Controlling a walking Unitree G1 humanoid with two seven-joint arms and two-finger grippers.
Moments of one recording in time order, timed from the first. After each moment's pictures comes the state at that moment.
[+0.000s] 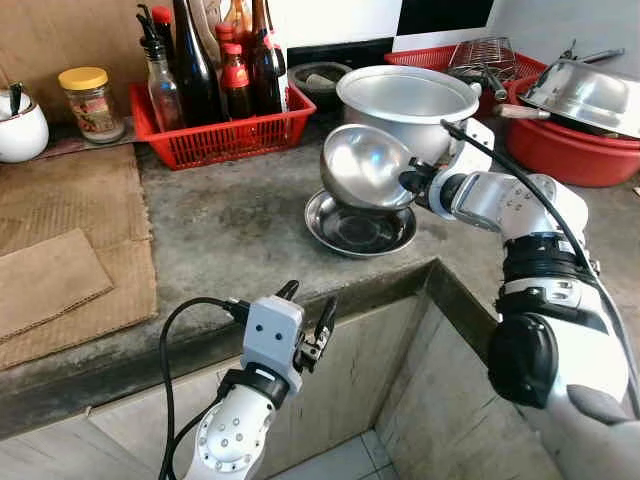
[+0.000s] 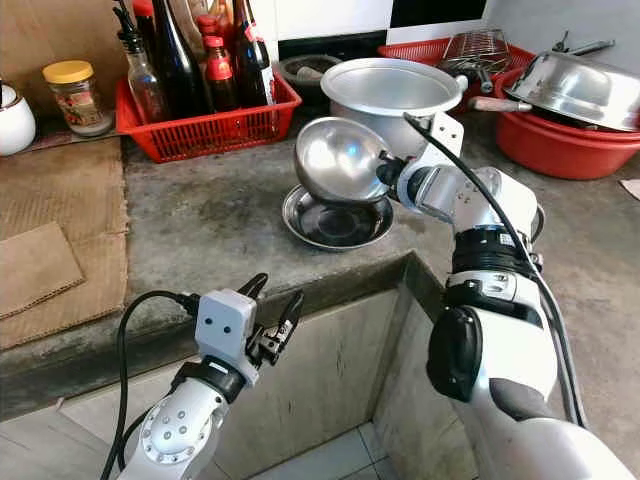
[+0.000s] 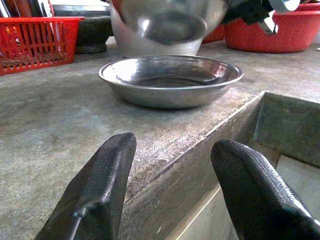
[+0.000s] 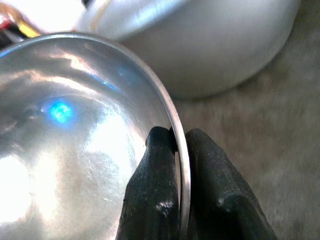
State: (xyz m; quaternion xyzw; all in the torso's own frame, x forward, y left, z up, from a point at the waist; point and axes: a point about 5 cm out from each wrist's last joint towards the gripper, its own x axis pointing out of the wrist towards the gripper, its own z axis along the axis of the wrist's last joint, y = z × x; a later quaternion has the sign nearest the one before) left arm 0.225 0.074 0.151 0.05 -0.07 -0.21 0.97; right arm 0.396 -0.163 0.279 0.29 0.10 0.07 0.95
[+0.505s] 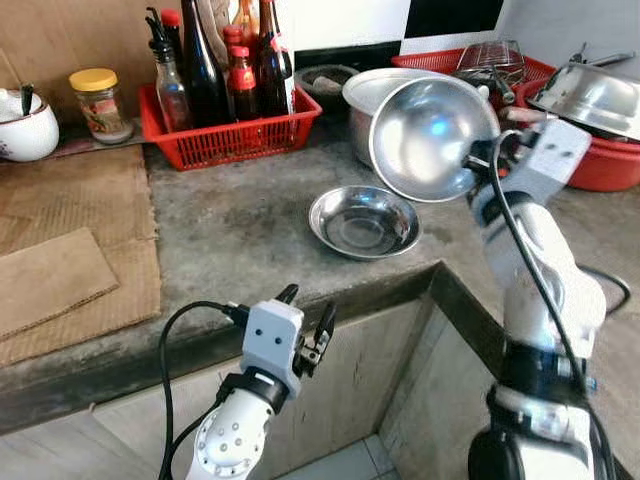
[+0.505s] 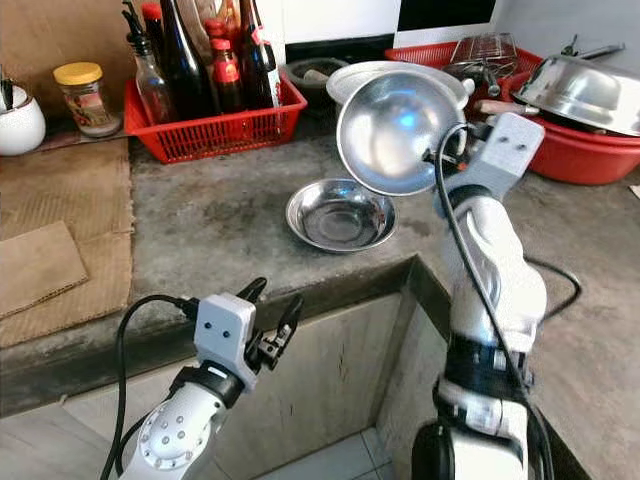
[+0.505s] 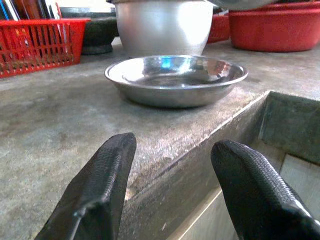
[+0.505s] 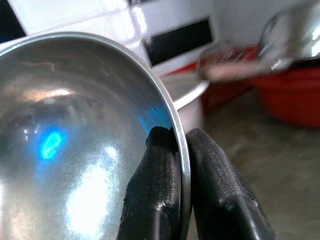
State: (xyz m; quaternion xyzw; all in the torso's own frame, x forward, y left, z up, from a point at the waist) left arm 0.226 0.077 0.152 0.05 -0.07 -0.20 0.98; right arm 0.322 -0.183 0.276 0.15 -0.14 -0.06 0.98
